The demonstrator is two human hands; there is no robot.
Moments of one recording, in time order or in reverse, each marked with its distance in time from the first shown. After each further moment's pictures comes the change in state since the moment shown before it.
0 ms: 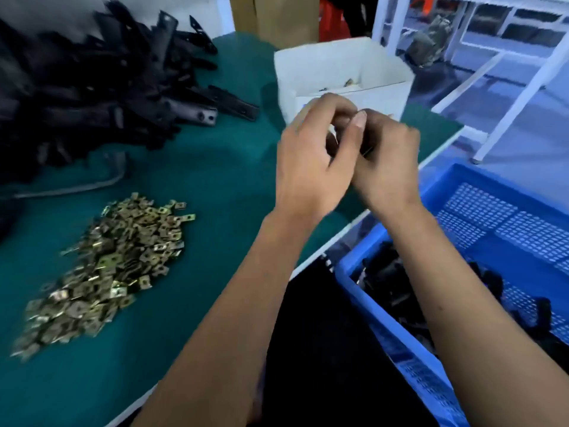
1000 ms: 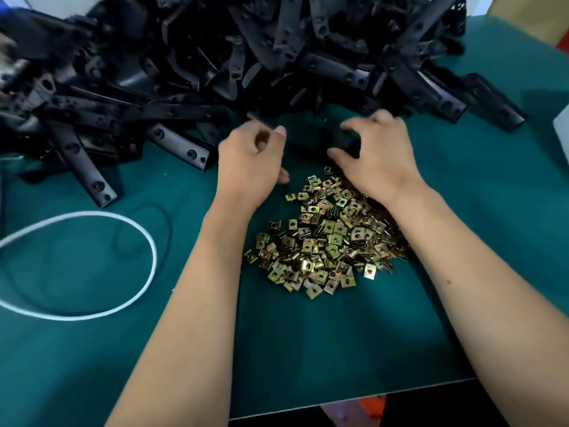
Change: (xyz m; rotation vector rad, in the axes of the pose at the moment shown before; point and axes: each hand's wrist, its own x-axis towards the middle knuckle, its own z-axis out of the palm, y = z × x) left_hand -0.063 -0.128 -0.340 0.294 0.353 -0.804; right_hand -0.024 -0.179 0.261 -0.094 -0.619 -0.335
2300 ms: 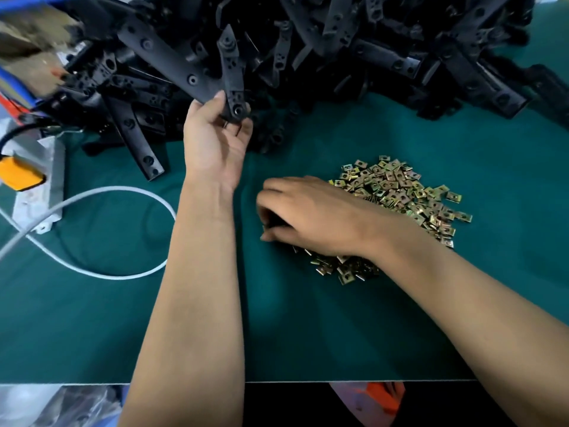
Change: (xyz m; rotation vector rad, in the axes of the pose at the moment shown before) left_hand 0.008 -0.013 -0.072 -1.147 0.204 -0.162; right_hand -0.060 -0.112 0.014 0.014 -0.566 -0.790
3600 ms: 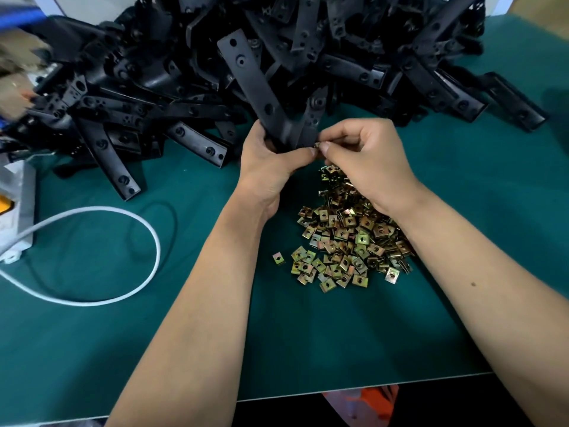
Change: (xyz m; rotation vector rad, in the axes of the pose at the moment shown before) left_hand -0.023 -0.071 0.033 0.582 -0.275 0.013; right_hand -0.031 0.079 -0.016 0.731 0.804 0.513
